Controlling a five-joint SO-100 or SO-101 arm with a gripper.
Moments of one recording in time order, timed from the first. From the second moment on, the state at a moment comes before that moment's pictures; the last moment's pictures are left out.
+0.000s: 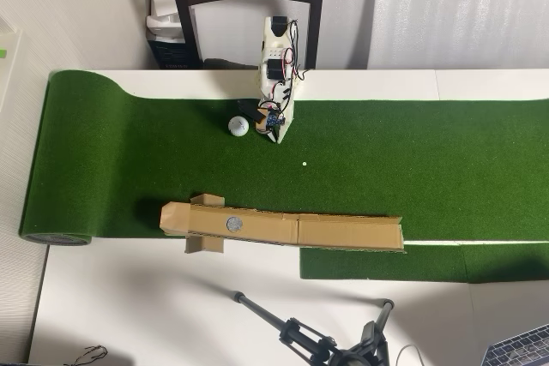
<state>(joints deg) 1.0 190.8 178.7 68.0 101.2</state>
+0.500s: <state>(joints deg) -1.4 190.8 178.4 65.0 101.6</state>
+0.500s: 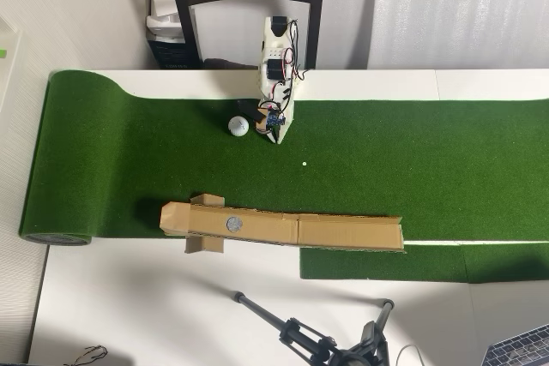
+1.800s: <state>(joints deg) 6.4 142.6 117.7 95.0 91.4</state>
